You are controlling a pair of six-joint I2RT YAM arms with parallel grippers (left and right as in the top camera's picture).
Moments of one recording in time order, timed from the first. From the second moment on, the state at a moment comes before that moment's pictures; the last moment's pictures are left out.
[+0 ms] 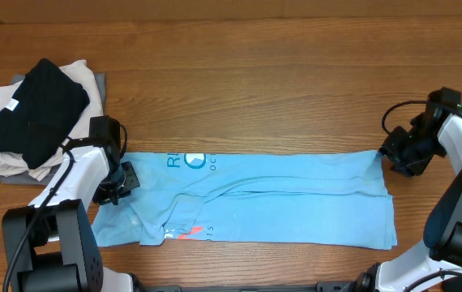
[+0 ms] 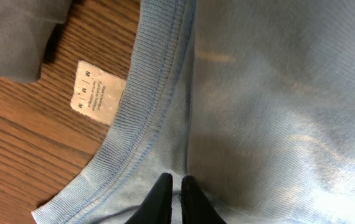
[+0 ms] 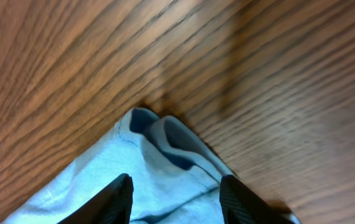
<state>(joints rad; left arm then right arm) 0.12 1.66 0.90 -0.84 -0.17 -0.35 -0.37 1.83 1.20 -0.95 -0.20 0.32</state>
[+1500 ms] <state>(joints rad) 0.12 1.66 0.90 -0.84 -0.17 -0.35 -0.49 1.83 1.19 -0.98 -0.26 0.32</state>
